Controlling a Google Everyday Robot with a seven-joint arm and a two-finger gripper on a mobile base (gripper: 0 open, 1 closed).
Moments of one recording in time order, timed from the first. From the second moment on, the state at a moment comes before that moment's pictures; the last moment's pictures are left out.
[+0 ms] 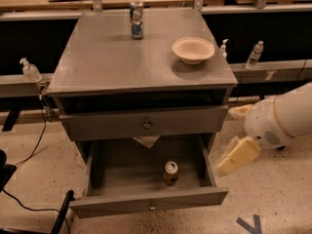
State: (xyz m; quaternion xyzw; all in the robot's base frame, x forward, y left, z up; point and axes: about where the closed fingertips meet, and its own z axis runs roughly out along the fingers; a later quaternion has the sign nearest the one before) arm 0.438 -0.176 0.823 -0.51 0.81 0.14 0.27
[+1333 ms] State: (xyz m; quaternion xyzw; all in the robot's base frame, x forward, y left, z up) arm 0.532 -0.131 0.715 -0.49 0.75 0.19 0.40
